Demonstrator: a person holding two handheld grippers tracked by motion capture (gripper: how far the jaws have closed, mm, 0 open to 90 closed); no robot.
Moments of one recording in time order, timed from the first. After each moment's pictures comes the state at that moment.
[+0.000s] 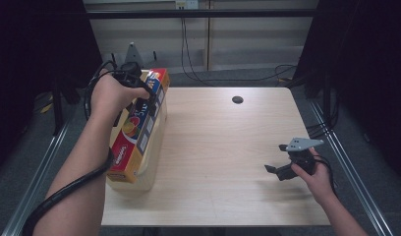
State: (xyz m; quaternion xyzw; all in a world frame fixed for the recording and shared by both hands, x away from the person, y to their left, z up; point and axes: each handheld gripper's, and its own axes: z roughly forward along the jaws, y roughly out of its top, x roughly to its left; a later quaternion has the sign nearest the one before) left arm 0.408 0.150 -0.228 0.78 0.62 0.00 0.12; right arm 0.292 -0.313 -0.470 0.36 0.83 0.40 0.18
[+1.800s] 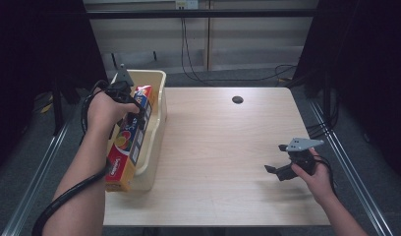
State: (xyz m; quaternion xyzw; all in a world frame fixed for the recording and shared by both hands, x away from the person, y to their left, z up) left arm 0.417 0.185 -0.284 0.75 0.66 -0.02 0.09; right arm 0.292 -0.312 -0.470 0.35 0.83 0.40 0.18
